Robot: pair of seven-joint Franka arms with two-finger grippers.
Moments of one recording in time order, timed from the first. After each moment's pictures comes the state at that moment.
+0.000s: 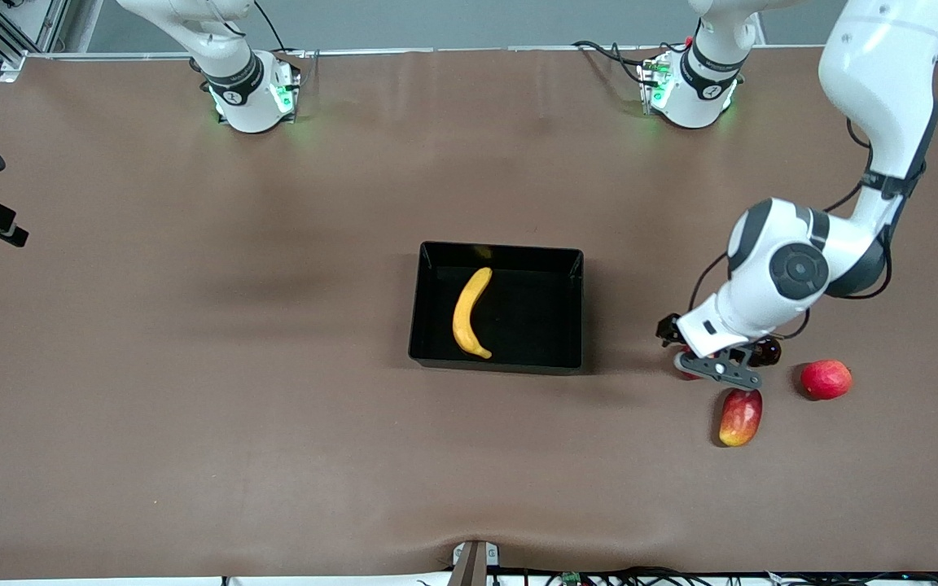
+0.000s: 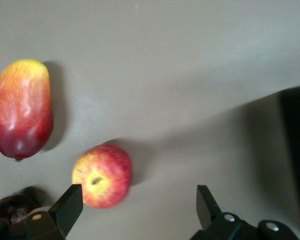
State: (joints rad) left arm 0.19 0.45 -0.49 -1.84 0.27 2.30 -0.10; right arm -0.10 0.05 -0.05 -1.51 0.04 1.58 -0.07
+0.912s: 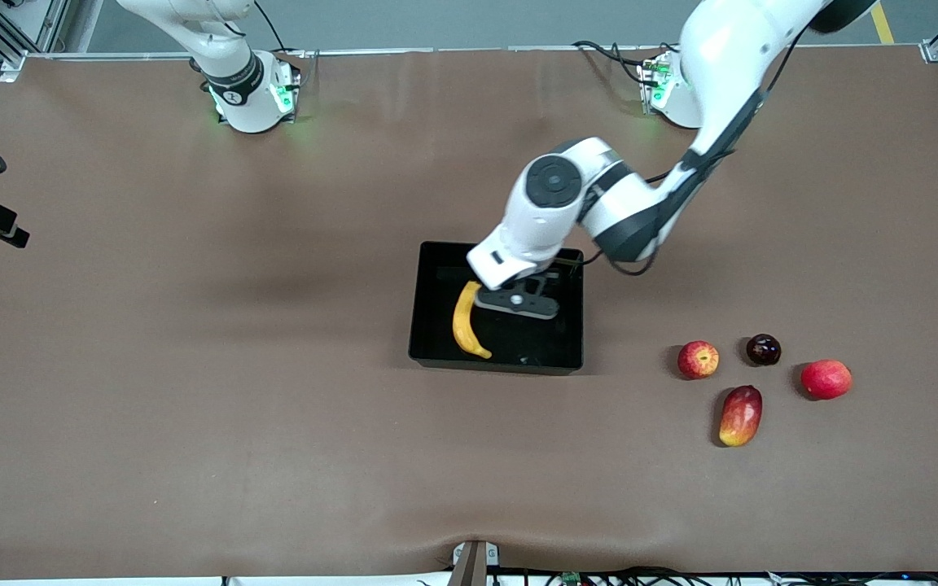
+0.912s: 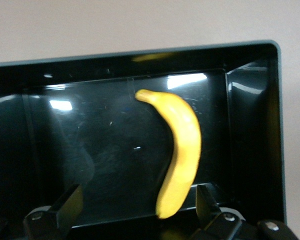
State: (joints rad) left arm -0.23 0.66 -0.60 -1.59 0.37 2.24 -0.75; right arm -0.10 0.06 -0.05 -1.51 0.04 1.58 -0.07
